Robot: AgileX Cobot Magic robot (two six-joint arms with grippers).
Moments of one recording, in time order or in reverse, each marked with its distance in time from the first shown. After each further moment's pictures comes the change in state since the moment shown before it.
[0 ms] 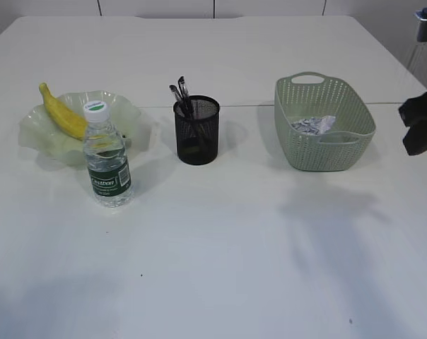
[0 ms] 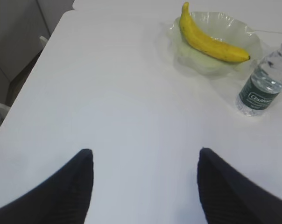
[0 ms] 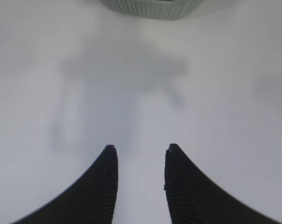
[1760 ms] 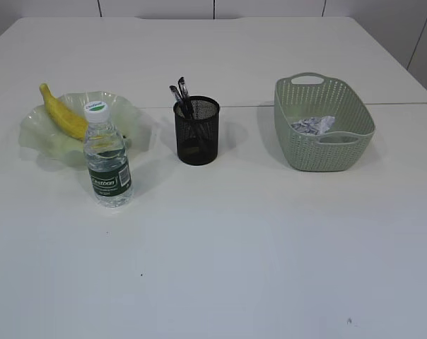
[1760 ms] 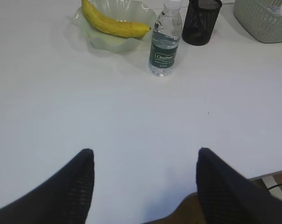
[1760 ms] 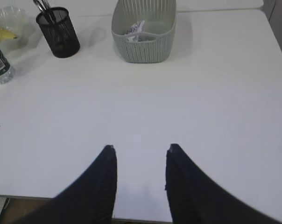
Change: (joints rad) left arm 0.000 -0.331 -0.004 -0.370 0.224 0.363; right arm -0.001 -1.327 0.384 -0.007 0.313 0.137
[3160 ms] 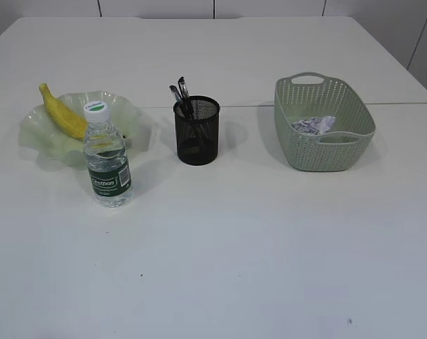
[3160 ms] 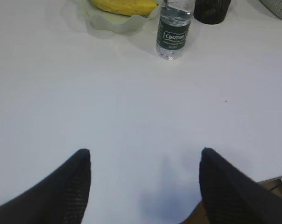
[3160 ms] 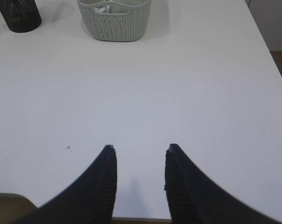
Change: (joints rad) left arm 0.000 0.000 0.211 0.018 -0.159 0.009; right arm 0.000 -0.143 0.290 -0.105 -0.117 -0.016
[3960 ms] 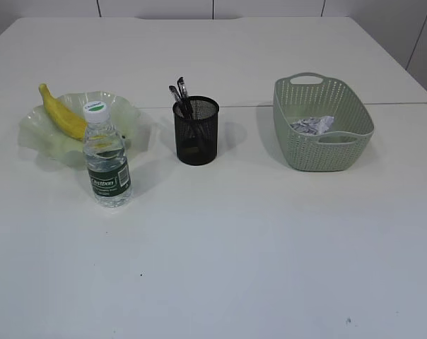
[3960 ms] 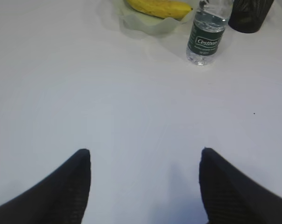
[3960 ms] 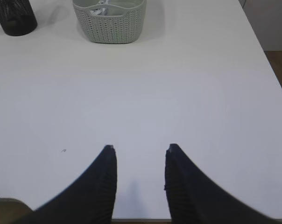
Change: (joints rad) left arm 0.135 0.000 0.000 0.002 0.000 0.000; right arm -0.037 0.000 0.000 0.000 -0.008 0.000
